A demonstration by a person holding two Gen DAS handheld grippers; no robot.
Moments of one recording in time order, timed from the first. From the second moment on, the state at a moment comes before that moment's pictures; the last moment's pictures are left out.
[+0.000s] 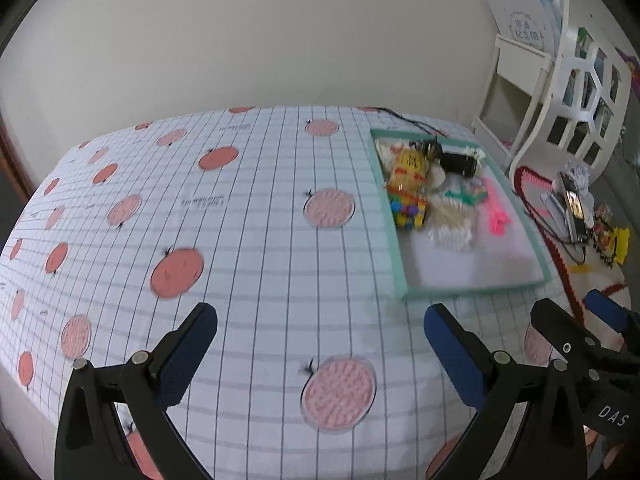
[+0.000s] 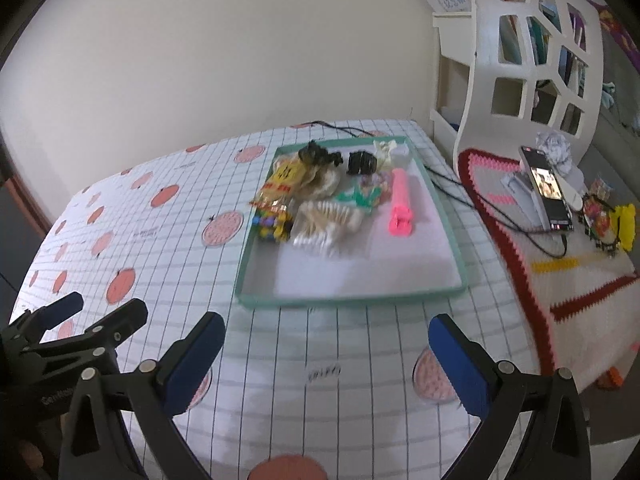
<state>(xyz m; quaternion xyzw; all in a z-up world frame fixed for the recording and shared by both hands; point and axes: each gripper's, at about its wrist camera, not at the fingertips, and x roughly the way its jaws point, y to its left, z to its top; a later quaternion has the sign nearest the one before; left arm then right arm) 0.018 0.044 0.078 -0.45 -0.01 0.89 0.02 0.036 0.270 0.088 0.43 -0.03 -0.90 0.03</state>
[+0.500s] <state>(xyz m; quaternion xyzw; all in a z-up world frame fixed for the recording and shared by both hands) 0.056 0.030 0.040 -0.48 -0.01 0.88 0.01 0.073 0.262 0.056 0.45 -0.01 -0.89 0.03</state>
